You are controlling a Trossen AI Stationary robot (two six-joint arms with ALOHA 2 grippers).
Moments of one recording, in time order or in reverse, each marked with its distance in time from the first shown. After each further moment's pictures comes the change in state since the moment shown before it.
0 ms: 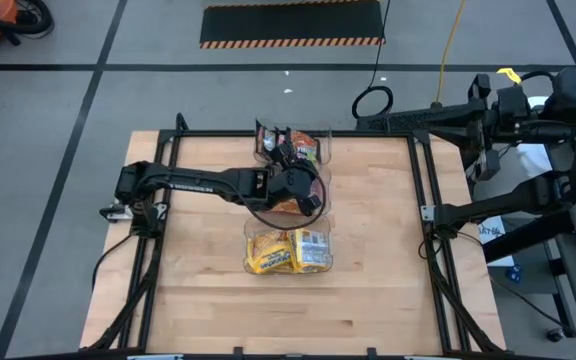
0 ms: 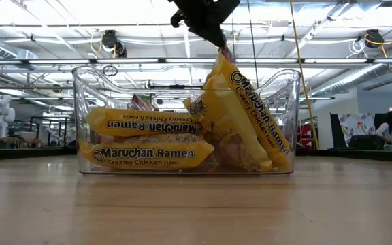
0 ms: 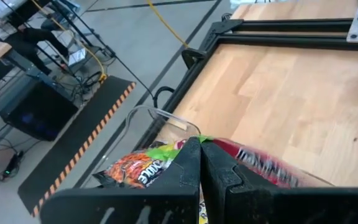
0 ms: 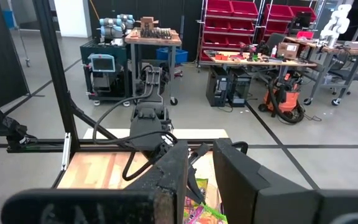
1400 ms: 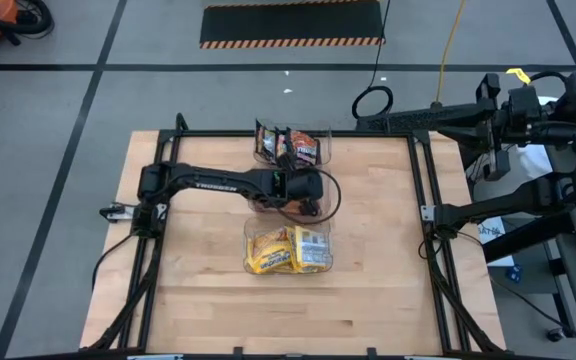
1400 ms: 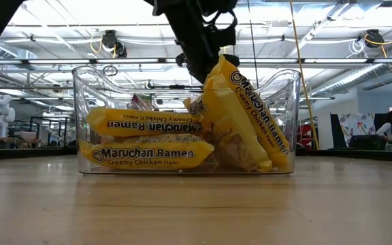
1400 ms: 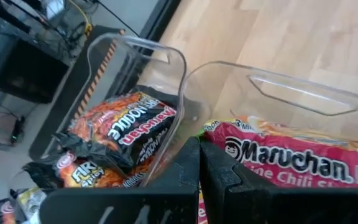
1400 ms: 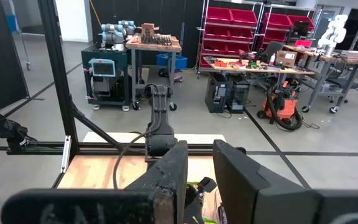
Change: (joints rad) left arm 0.063 0.160 -0.002 -0.117 0.087 -0.034; right arm 0.000 -0.027 0.000 0.000 -0.003 -0.012
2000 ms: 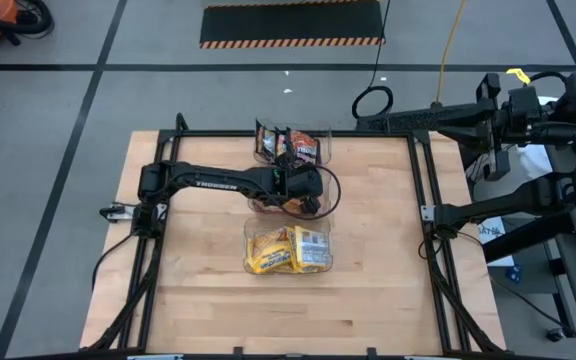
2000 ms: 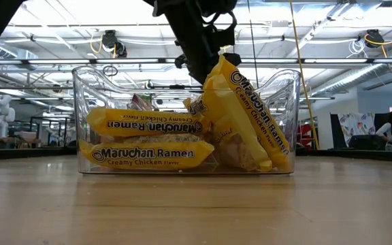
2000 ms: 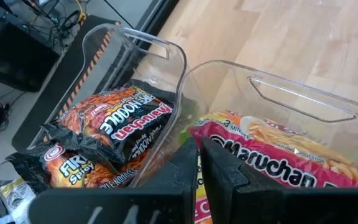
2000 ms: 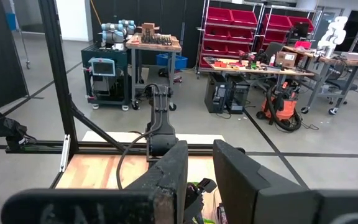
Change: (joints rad) left arm 0.019 0.000 0.000 -0.003 0.035 -0.074; right arm 0.000 0.000 0.000 0.000 0.000 -0.012
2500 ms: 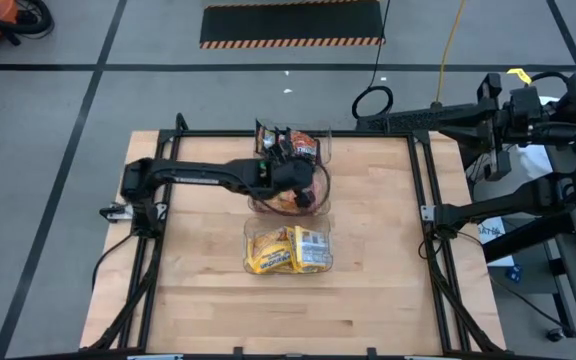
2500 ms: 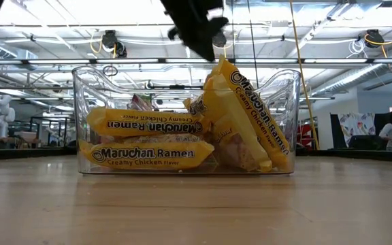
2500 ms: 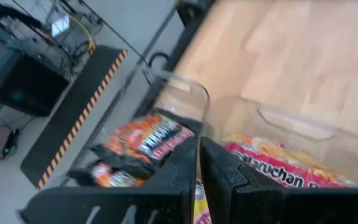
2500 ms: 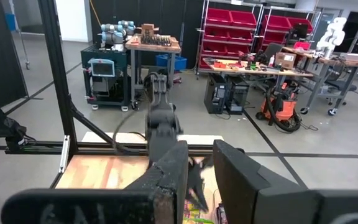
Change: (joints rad) left arm -0.006 -0.126 0.006 -0.017 -0.017 0.097; right arm 0.000 -0.005 0.000 0.000 0.001 0.000
